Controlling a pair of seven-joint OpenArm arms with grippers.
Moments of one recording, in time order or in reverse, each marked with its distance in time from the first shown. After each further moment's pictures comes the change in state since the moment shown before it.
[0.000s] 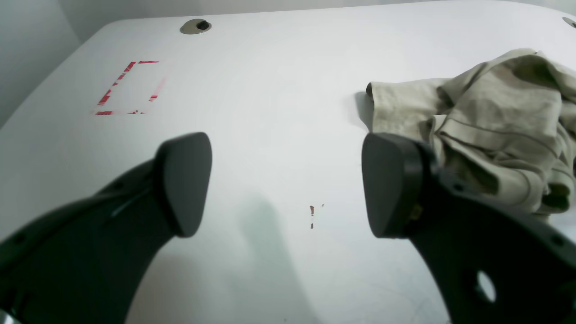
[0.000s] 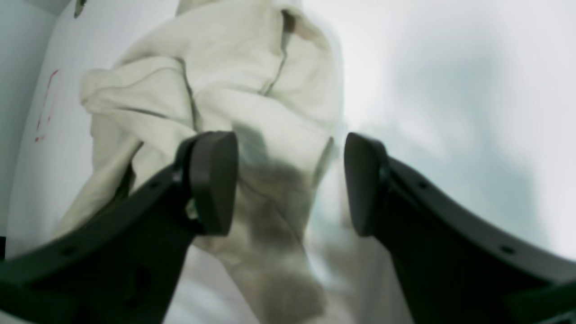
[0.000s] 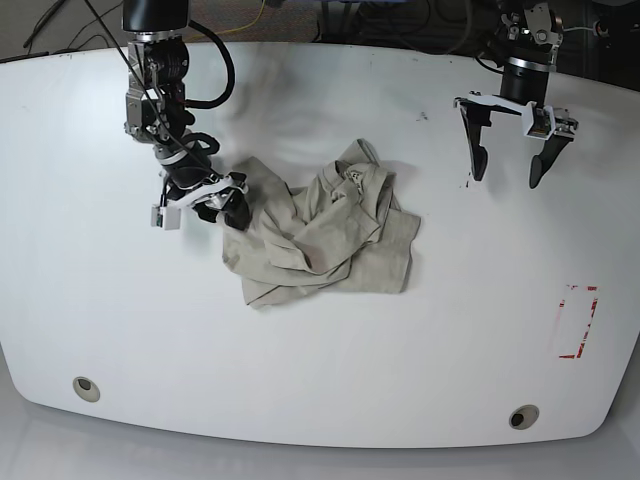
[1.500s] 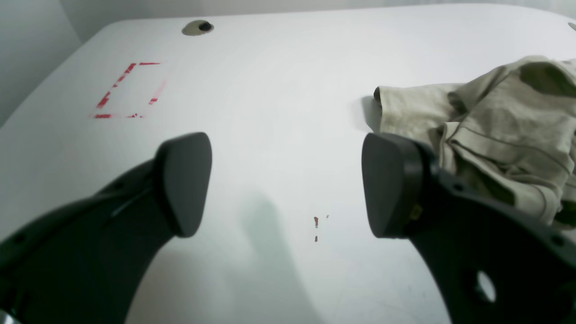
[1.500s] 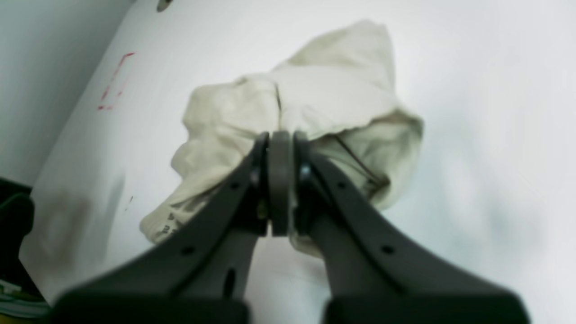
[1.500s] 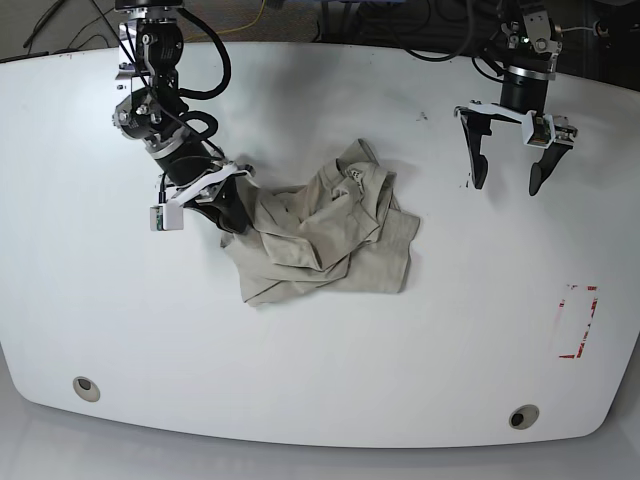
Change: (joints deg) left arm -2.7 -0.3 0.0 -2.1 0.2 0.0 0.2; right arm -5.8 2.0 0.2 18.7 -0.4 3.3 -4.5
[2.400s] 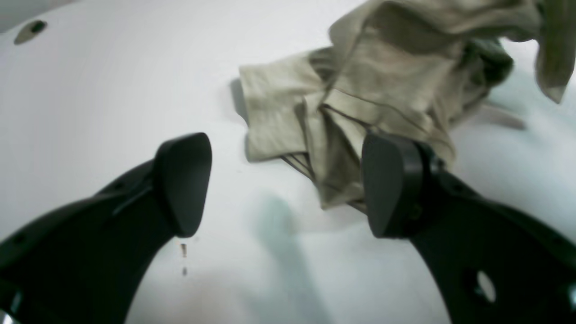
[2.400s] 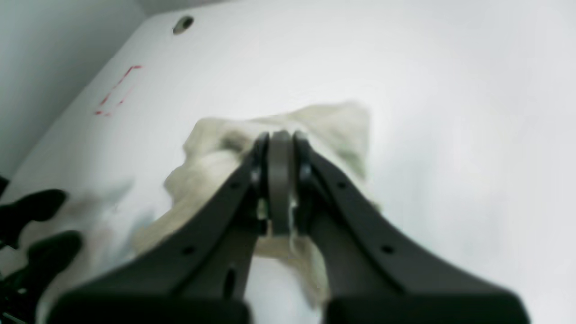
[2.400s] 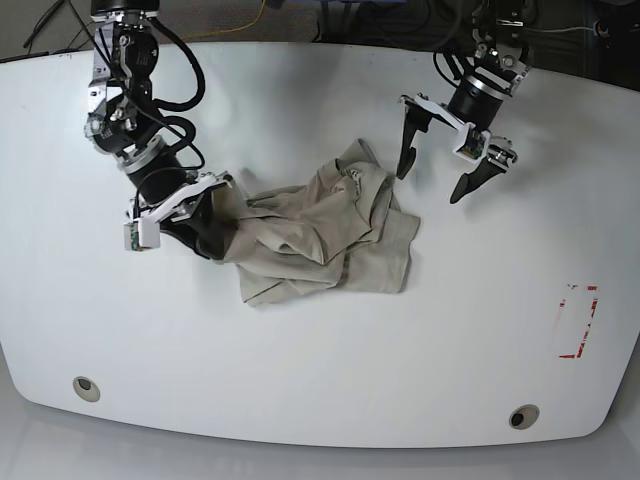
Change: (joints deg) left arm -2.6 -4.5 16.1 0.0 3.1 -2.3 7.1; right arm 2.1 5.9 1.3 5.7 -0.4 0.1 0.0
